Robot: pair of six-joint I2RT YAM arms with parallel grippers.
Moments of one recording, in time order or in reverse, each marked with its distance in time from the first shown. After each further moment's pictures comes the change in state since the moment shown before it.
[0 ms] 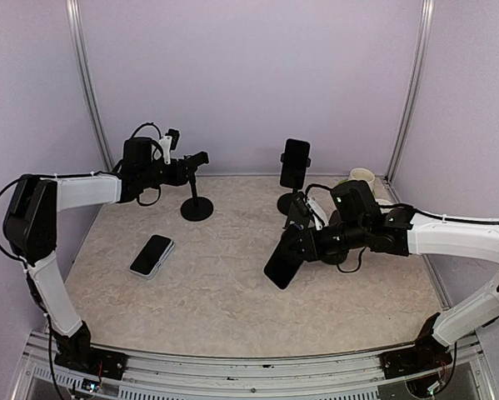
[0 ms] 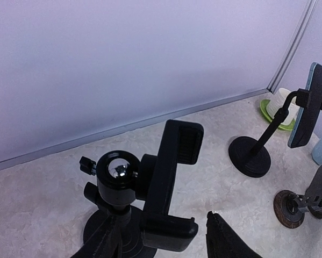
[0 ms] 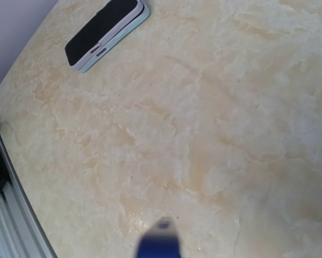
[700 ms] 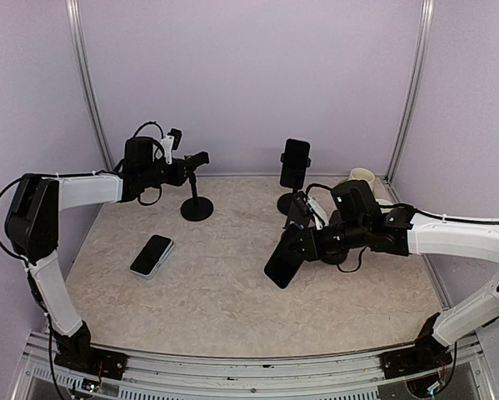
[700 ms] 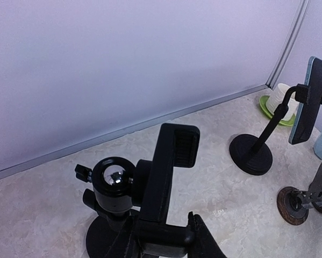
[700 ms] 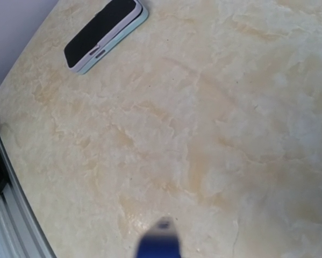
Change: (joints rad) left arm -0.005 0.023 0.026 0.001 0.013 0.031; right arm -0.004 0.000 -0.001 0.003 -0.001 0.003
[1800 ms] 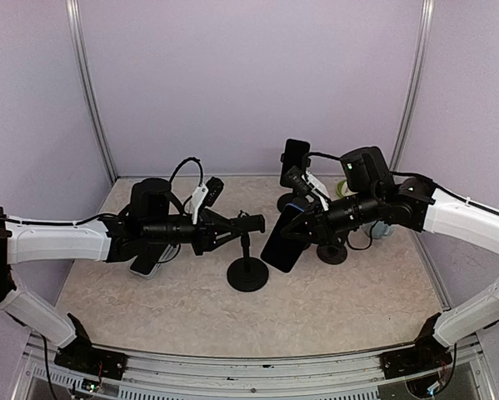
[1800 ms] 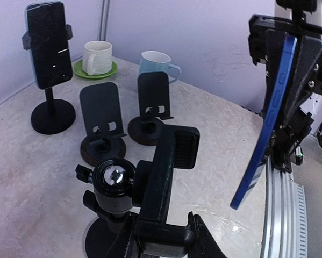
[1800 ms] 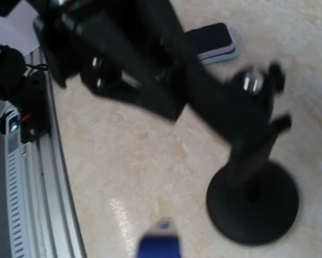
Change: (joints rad) left arm -0.442 -0.396 -0.446 0.068 0.178 -0.022; right arm 0.000 -0.042 0.237 -0.252 -0.169 -0.386
